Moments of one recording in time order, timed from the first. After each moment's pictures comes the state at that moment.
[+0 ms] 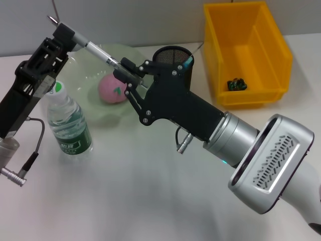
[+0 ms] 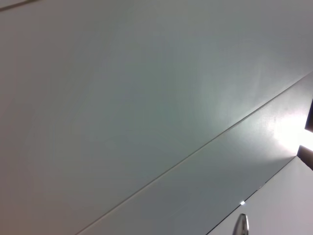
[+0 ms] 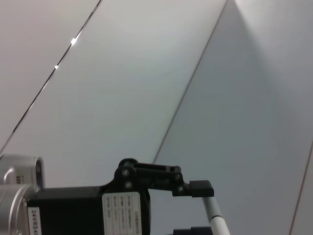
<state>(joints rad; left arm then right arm) -0.41 -2.08 1.66 0.26 -2.88 -1.61 1.60 0.72 2.09 -0.17 0.37 -1.83 -1.53 -0.26</state>
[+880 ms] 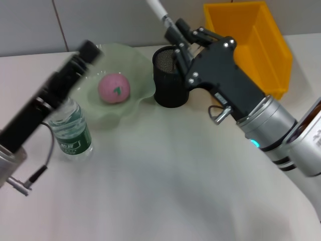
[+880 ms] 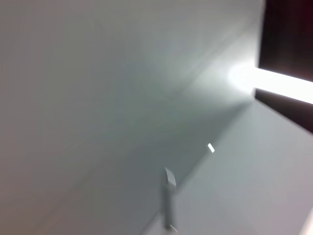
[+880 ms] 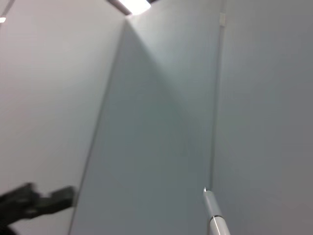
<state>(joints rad) -0.42 -2.06 1.65 0.29 -2.72 -1.70 1.82 0.64 2.09 0.00 0.30 -1.83 -1.62 0.04</state>
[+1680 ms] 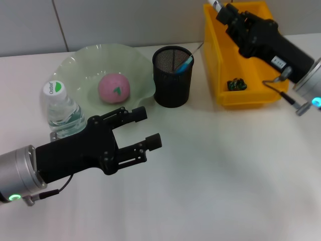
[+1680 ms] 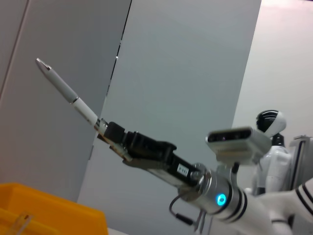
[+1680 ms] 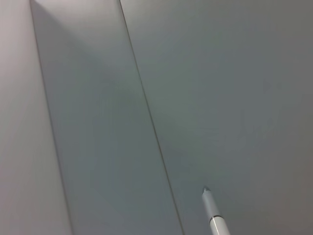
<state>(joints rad) -0.43 -2.04 1.40 0.44 -2.02 -1.58 2.05 0.66 2.08 -0.08 -0.24 -1.83 -1.58 0.97</state>
